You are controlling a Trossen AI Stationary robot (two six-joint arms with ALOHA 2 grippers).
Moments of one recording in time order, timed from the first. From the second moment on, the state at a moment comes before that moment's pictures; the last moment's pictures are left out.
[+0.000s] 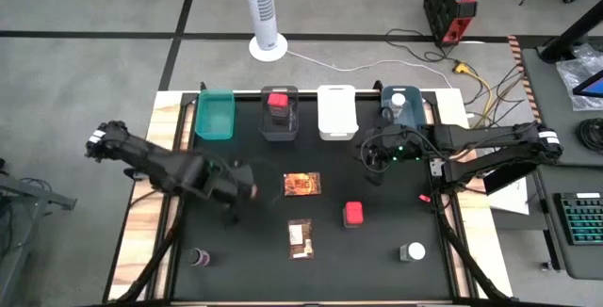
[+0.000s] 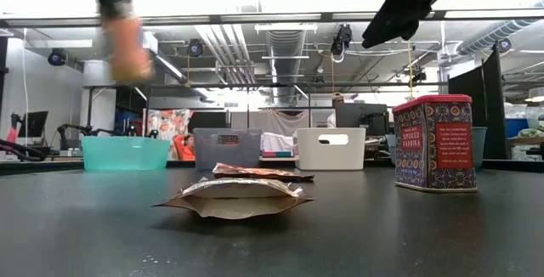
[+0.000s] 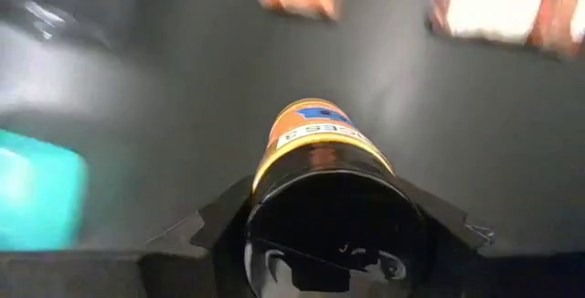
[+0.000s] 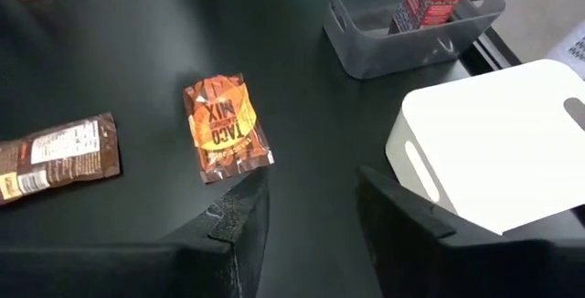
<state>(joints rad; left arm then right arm) -0.36 1.39 1.36 -1.33 -0.28 -0.61 -0.03 1.09 0.91 -0.52 0.18 0.14</state>
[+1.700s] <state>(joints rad) 1.11 1.61 1.36 -1.13 -0.09 0.13 -0.03 1.09 0.76 -0.36 0.17 0.11</state>
